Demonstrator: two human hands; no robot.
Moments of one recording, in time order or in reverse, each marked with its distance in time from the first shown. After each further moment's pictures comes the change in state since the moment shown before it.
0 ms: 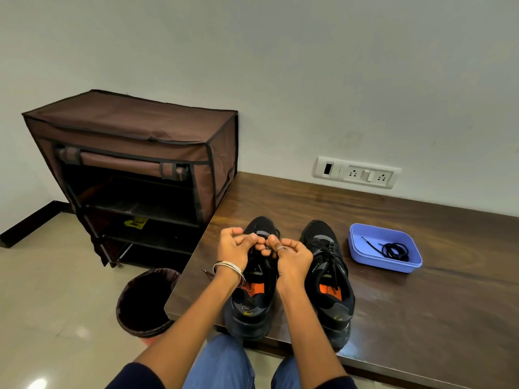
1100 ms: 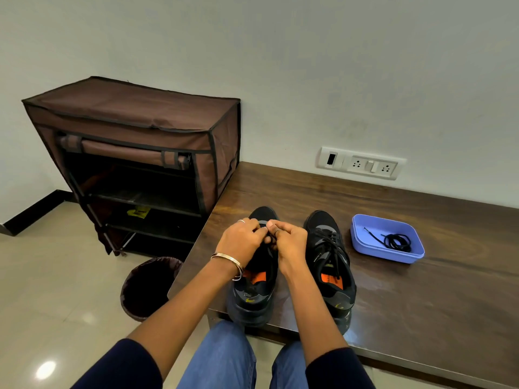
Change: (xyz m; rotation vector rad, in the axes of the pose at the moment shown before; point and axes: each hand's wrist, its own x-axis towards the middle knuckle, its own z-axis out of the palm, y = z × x) left_hand 0.016 -0.004 -0.015 1.248 -0.147 1.274; right_hand 0.009 -0.009 0.009 -0.133 -0.218 0.038
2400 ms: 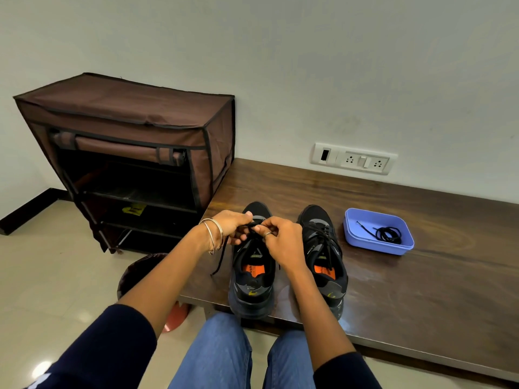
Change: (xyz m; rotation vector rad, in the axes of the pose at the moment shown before) left_hand 0.027 -0.019 -0.026 -1.243 -0.650 -1.287; right_hand -0.013 -0.003 -0.021 -0.899 -0.118 -0.598
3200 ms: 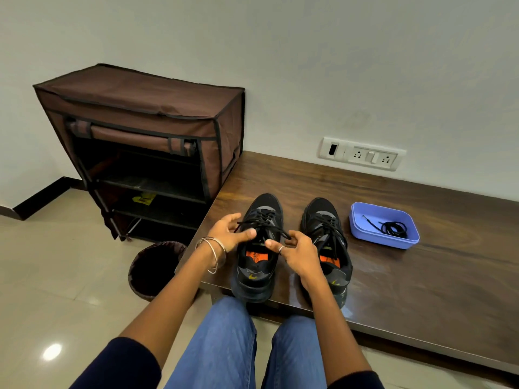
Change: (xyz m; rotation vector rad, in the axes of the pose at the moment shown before) left_hand -0.024 -0.057 -0.006 0.183 0.250 0.122; right_hand -0.042 0.017 -0.016 0.249 -0.160 0.464
